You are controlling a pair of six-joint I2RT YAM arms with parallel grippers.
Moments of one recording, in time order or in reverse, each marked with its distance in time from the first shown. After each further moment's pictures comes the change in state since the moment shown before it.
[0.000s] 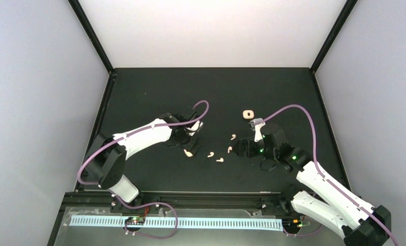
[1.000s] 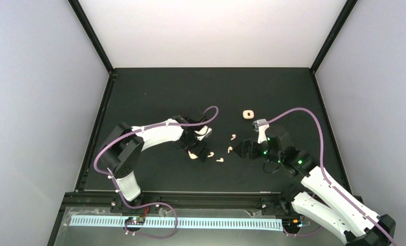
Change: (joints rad) left arm -0.039 0.190 0.028 0.056 0.150 -0.006; right arm 0.000 -0.090 0.003 -0.047 -0.009 0.002
